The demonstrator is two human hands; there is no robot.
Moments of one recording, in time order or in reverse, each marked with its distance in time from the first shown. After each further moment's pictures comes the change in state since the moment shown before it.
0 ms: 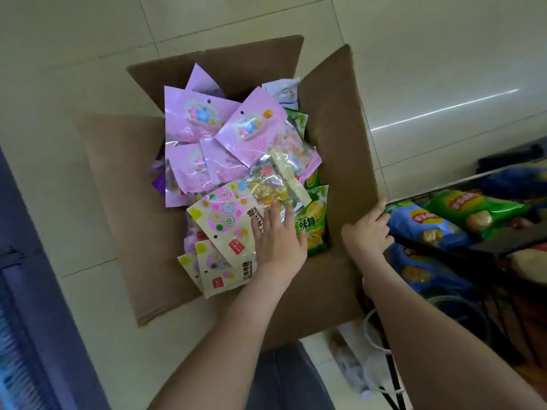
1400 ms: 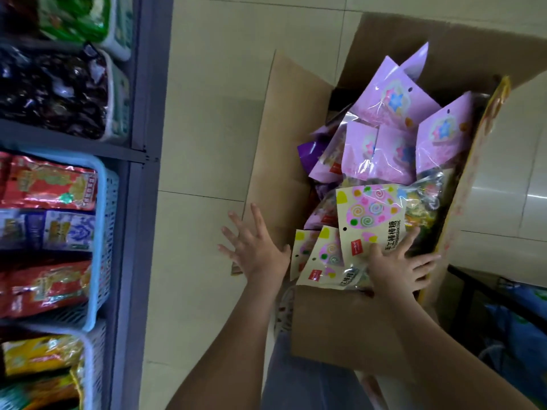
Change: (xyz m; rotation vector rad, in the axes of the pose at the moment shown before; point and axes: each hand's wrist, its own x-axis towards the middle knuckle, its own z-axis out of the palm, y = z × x) left_hand -0.056 -0.237 0.024 -0.265 0.102 -0.833; right_hand -0.096 -0.091 0.141 -0.112 -0.088 -0.214
